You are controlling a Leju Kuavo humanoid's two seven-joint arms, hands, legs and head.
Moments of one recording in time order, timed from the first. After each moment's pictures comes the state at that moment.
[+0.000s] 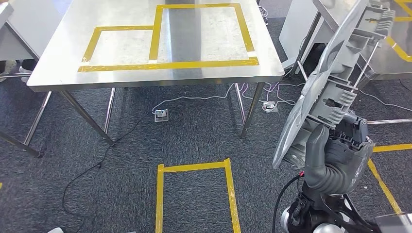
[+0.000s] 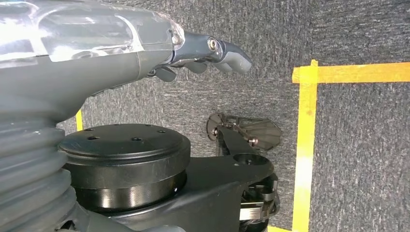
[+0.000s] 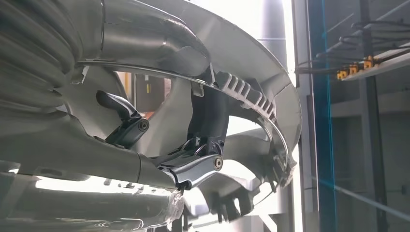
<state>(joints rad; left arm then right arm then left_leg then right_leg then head) -0.12 -0.01 -1.08 -0.20 1.07 0.30 0.00 -0.04 -0.23 0.53 -2.22 -0.01 -0.67 -0.31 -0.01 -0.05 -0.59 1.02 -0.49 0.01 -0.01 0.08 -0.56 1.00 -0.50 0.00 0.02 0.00</state>
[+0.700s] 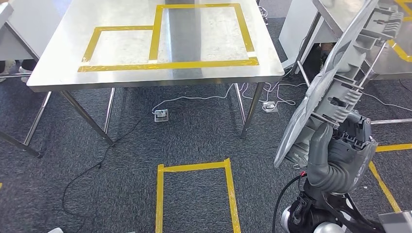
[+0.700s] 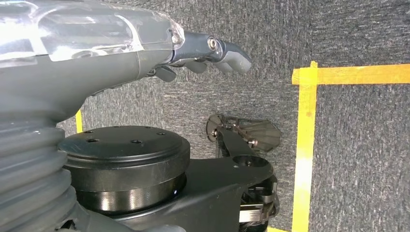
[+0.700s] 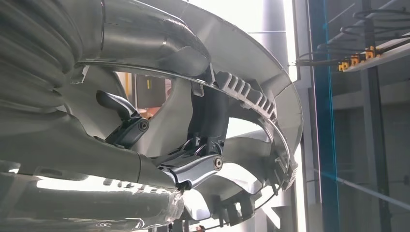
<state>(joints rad) -0.12 -0.01 -1.08 -0.20 1.07 0.30 0.00 -0.03 -0.22 0.51 -2.22 -0.02 -0.67 -0.31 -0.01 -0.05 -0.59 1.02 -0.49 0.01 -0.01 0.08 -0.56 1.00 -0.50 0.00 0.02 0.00</state>
